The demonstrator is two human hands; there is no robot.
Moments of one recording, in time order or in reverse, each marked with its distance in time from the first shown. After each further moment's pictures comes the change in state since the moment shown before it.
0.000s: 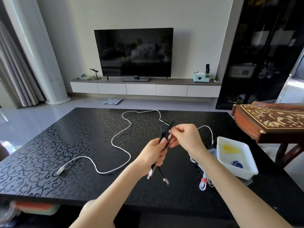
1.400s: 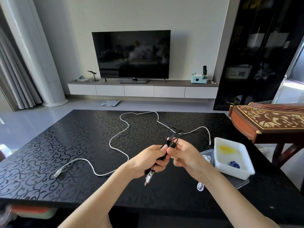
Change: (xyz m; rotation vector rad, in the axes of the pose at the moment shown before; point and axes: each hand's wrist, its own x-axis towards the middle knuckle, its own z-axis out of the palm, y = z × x) left_hand -0.012 0.006 -0.007 0.020 -0.346 -0.042; right_hand -0.041 0.020 -0.012 0.504 -0.413 0.169
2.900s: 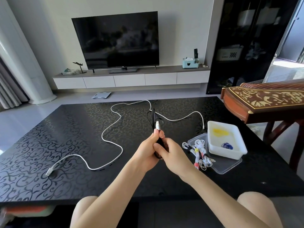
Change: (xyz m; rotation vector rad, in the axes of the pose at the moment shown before) left_hand 0.040 -0.034 0.015 -0.435 0.305 0.002; right_hand -0.005 0.039 0.021 -0.477 0.262 -0.059
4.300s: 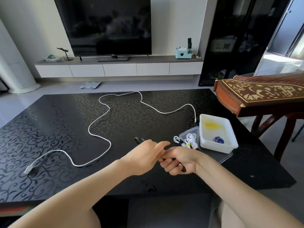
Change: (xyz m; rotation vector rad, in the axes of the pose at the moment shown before) left_hand 0.005 -0.016 -0.018 1.732 -0.402 0.717; right_hand 0.022 0.040 -0.053 0.546 -0.668 0.704
